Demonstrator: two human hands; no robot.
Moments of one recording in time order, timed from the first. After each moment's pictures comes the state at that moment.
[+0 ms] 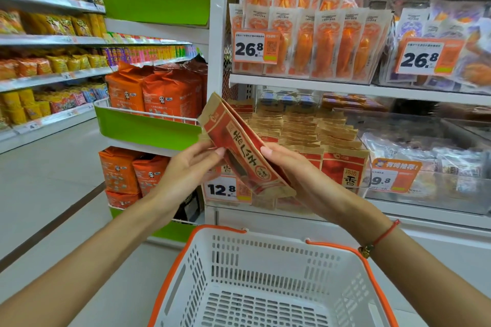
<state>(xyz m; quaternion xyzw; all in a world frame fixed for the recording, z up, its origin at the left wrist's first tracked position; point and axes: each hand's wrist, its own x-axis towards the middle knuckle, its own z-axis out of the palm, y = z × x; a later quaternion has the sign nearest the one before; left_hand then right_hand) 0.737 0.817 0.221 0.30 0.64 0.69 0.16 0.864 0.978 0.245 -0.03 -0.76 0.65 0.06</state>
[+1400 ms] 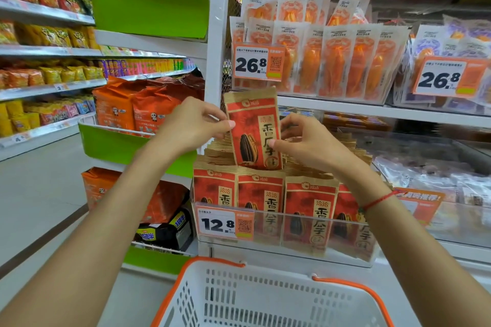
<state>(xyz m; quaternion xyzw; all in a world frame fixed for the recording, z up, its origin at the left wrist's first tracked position) 0.663 0.867 0.303 0.38 0.80 0.46 0.00 0.788 1.044 0.292 -0.10 -0.91 0.33 0.24</state>
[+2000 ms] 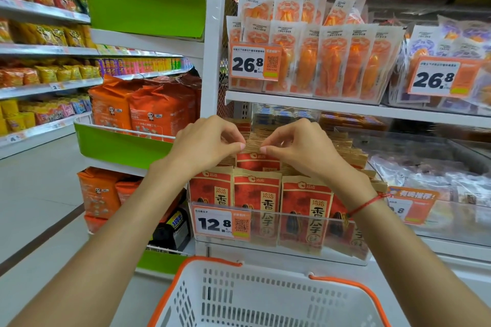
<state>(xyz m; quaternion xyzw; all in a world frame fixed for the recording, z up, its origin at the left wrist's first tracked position) 0.674 0.884 0.285 0.44 0.85 0.29 -0.10 0.786 1.041 0.283 -0.10 -0.93 0.18 0.29</state>
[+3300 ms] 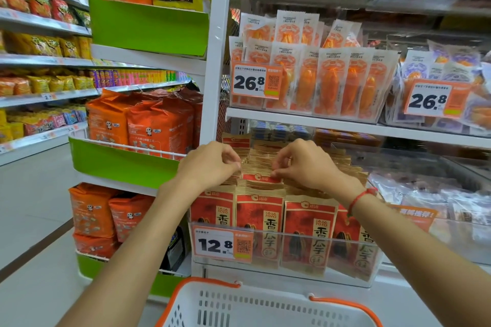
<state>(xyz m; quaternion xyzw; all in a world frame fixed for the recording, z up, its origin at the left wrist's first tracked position) 0.651 0.897 0.270 0.40 0.86 0.32 -0.02 0.763 1.068 0.281 -0.17 -0.96 0.09 0.20</state>
